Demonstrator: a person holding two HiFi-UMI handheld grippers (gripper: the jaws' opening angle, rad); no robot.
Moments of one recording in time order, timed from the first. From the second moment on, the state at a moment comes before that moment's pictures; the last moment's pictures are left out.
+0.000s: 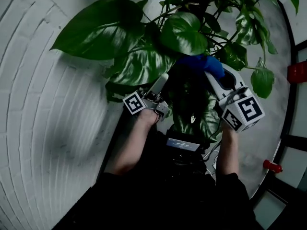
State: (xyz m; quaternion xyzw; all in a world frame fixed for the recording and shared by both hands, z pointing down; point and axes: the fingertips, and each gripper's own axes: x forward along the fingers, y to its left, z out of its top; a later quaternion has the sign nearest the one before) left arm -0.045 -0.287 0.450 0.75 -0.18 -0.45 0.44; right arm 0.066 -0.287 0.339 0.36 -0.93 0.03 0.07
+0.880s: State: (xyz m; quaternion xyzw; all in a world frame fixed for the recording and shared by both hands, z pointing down) left arm -0.040 -0.288 0.424 0.74 -0.10 -0.52 0.42; right arm 0.012 -0.327 0.459 0.27 -0.92 0.24 0.13
